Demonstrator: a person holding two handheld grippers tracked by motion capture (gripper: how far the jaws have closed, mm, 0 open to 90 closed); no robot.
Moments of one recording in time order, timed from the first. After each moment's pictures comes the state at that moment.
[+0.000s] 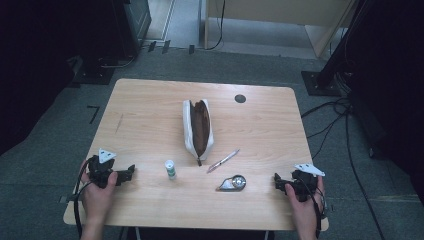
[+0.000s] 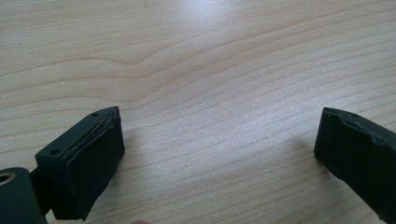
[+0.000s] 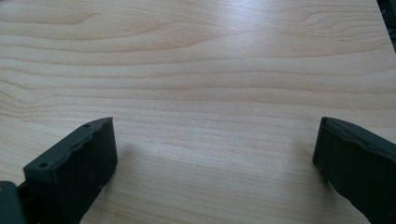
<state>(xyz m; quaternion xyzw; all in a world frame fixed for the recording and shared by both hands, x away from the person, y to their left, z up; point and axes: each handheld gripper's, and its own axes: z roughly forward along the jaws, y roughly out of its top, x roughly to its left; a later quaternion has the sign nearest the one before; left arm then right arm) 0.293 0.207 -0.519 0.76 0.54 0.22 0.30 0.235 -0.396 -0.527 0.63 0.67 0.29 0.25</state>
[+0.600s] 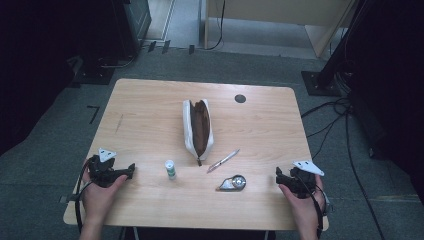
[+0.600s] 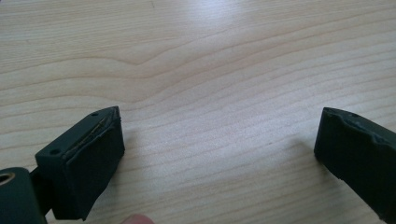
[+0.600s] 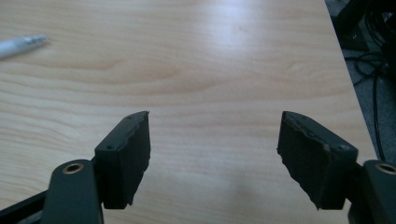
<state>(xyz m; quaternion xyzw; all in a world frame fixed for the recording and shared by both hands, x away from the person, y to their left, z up) 0.296 0.204 -0.518 0.74 0.56 0.23 0.29 0.233 -0.375 -0.493 0.63 0.66 0.29 0.30</state>
